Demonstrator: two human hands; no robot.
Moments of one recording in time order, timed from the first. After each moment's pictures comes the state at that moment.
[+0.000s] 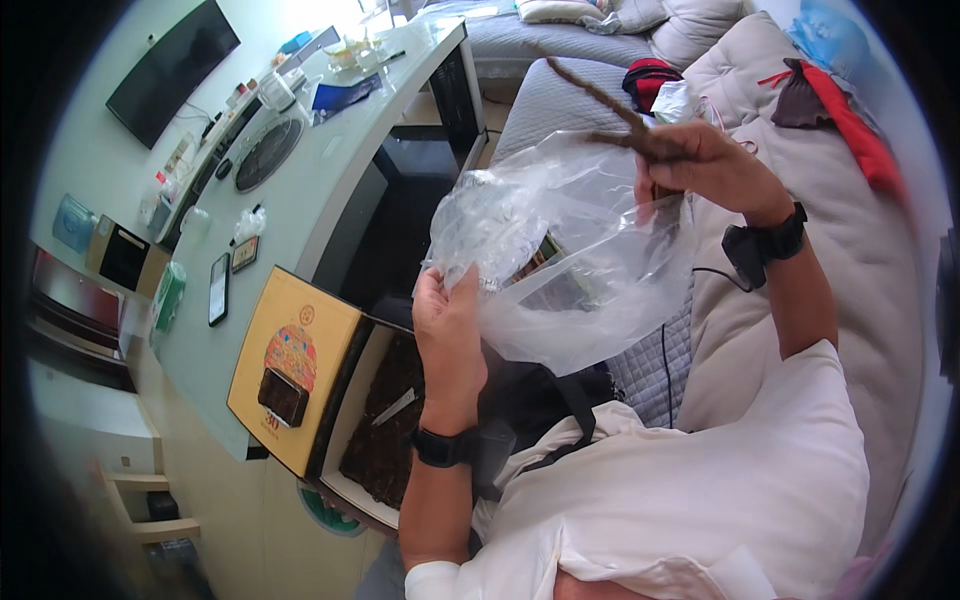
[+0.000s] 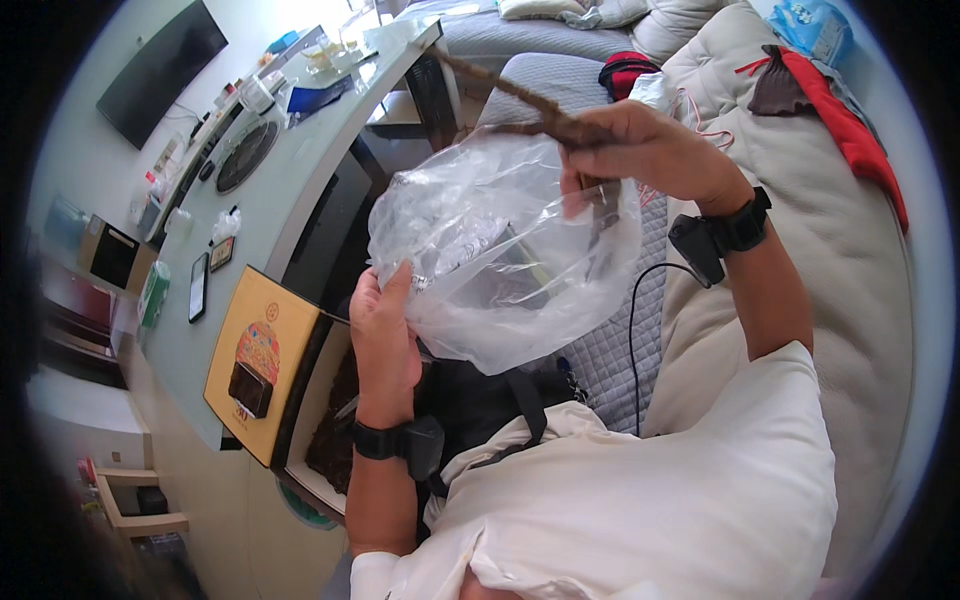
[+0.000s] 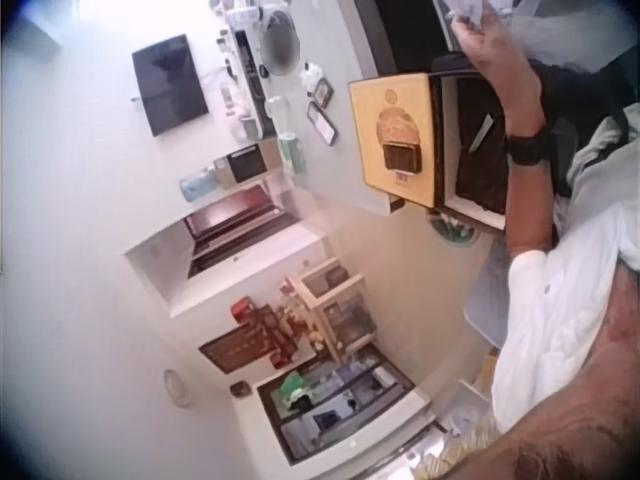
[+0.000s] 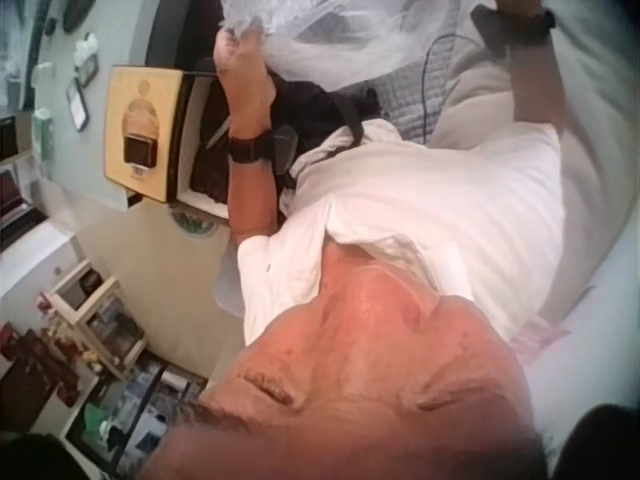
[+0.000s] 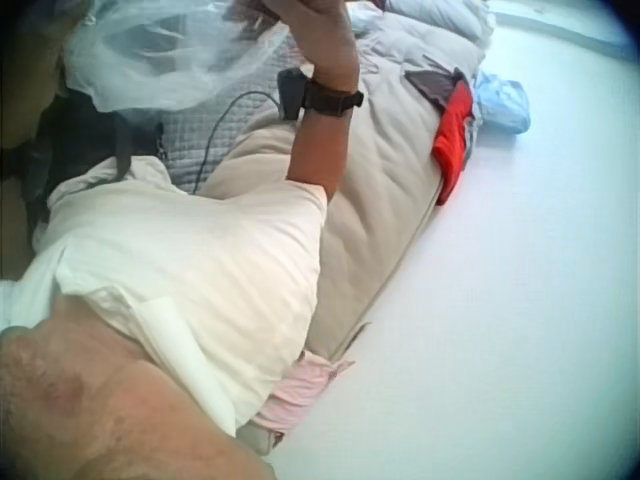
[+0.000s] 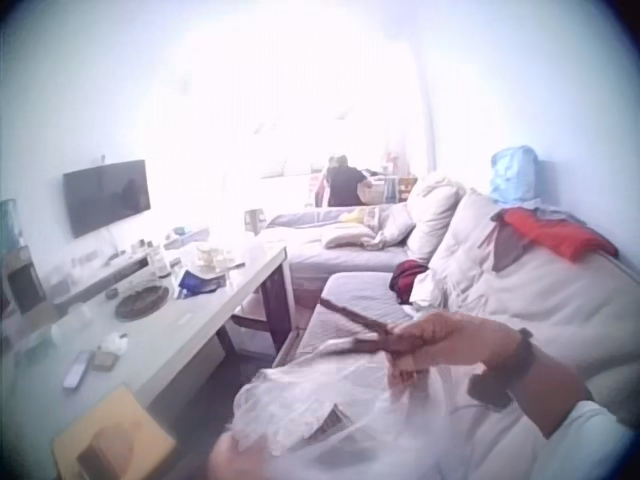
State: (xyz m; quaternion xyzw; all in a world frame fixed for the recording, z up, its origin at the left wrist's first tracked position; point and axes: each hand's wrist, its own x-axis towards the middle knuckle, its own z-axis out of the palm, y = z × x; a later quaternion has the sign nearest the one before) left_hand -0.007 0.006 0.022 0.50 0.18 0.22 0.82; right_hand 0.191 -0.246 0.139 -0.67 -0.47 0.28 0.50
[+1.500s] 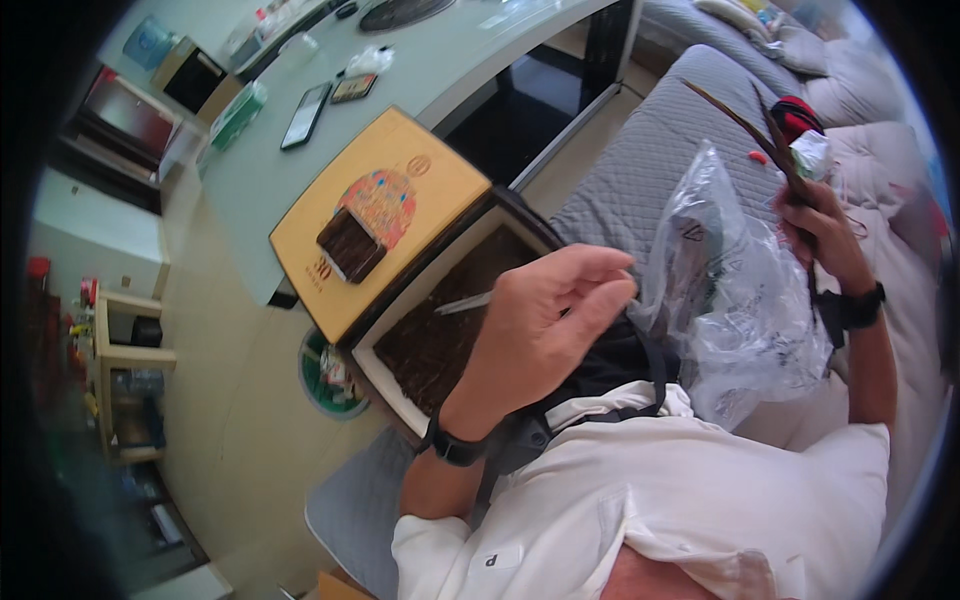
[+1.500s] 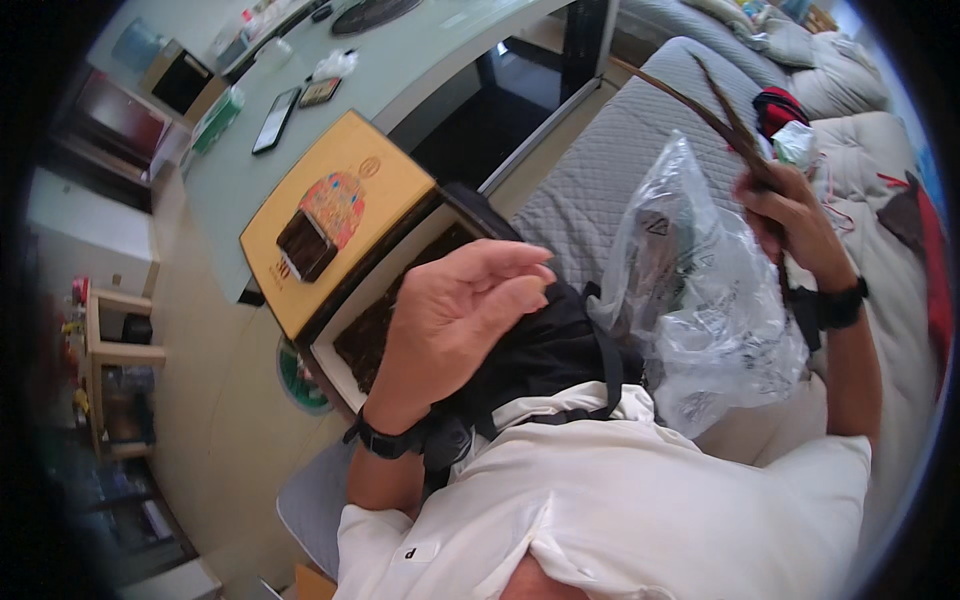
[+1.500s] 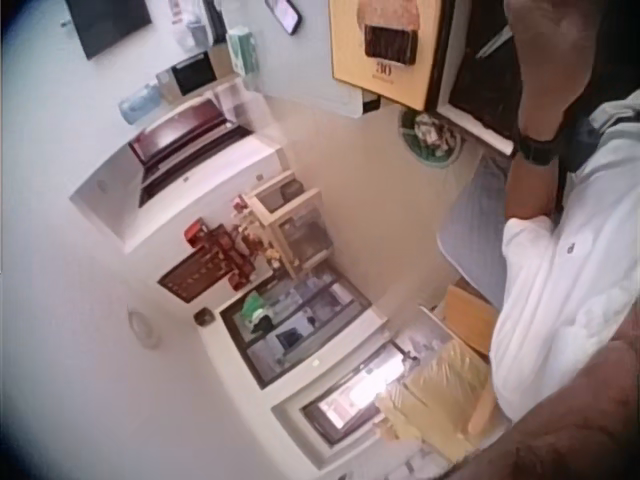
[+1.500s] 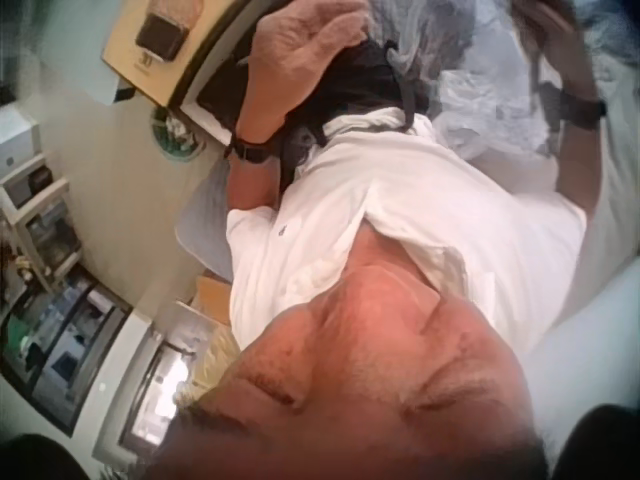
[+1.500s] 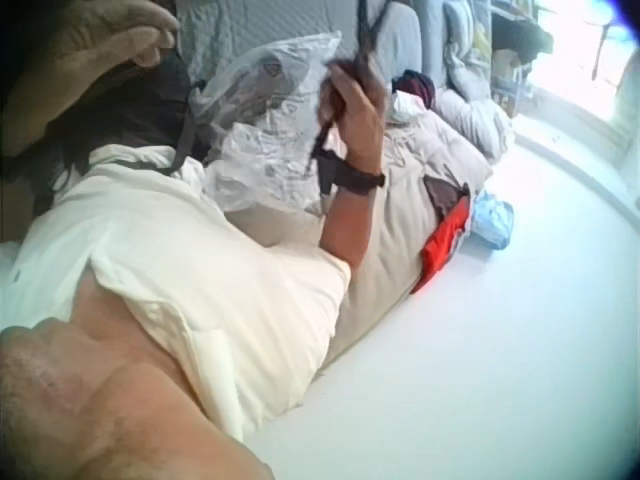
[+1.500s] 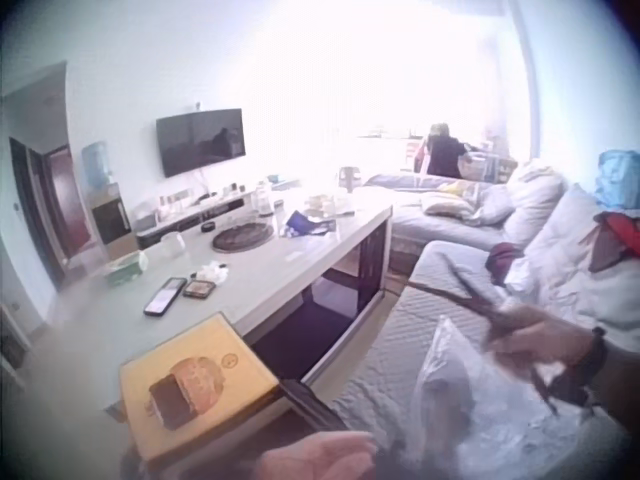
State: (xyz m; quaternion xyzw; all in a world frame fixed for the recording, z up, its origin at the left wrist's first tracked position) left_hand -0.119 0.035 0.051 0.68 0.07 0.15 0.72; right_hand 0.183 -0.220 0.095 -0.75 -0.31 0.32 0.49
